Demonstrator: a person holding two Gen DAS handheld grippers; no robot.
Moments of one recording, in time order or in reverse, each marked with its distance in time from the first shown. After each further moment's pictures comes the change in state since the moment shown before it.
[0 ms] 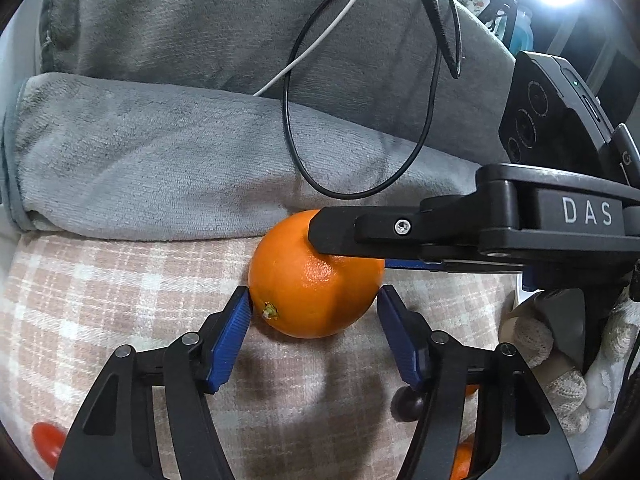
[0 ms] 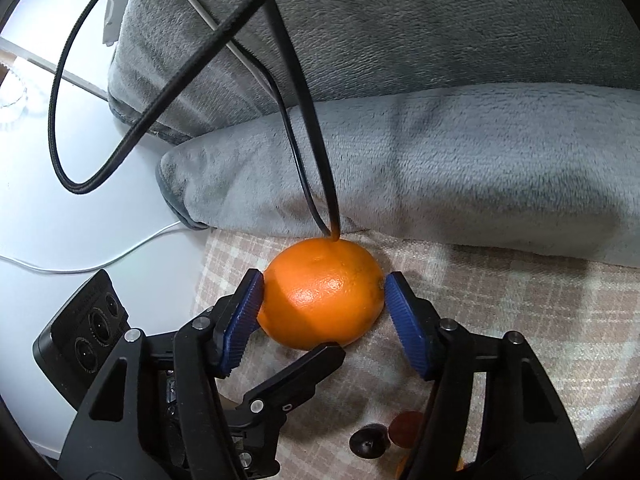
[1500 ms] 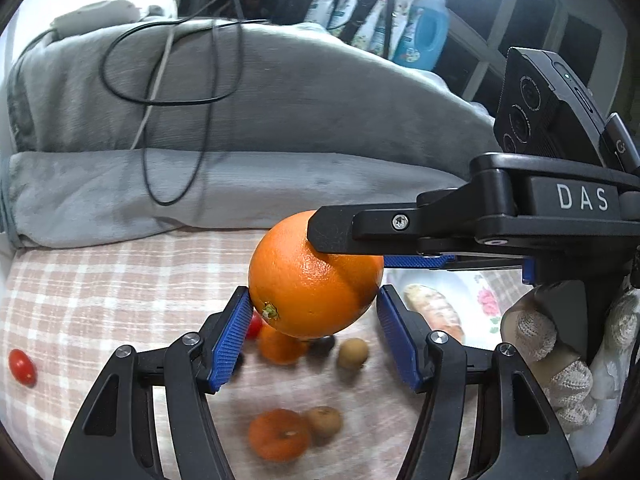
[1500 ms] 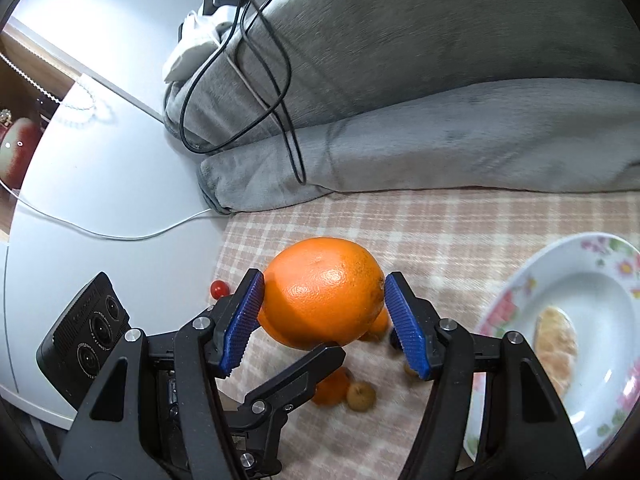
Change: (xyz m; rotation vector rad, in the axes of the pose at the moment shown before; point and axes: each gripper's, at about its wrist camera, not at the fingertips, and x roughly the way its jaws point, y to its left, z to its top) left arm -0.060 -0.135 -0.045 0.143 -0.065 -0.052; right arm -0.142 -0.023 -0.084 0.019 -0.137 -0.015
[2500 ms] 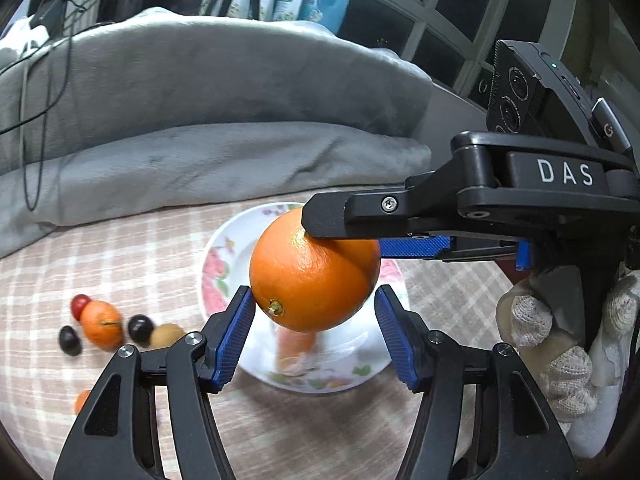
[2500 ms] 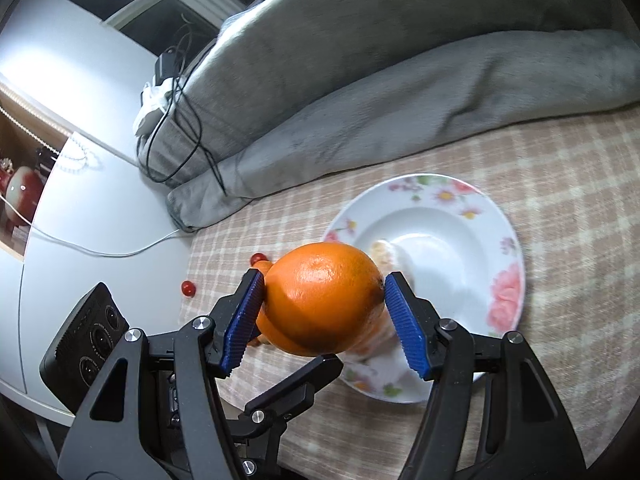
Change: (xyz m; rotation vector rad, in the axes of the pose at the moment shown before) left arm 0.042 -0.125 -0.019 0.137 0.070 -0.127; right arm -0.105 -0.103 -0.052 0.148 -0.106 -0.067
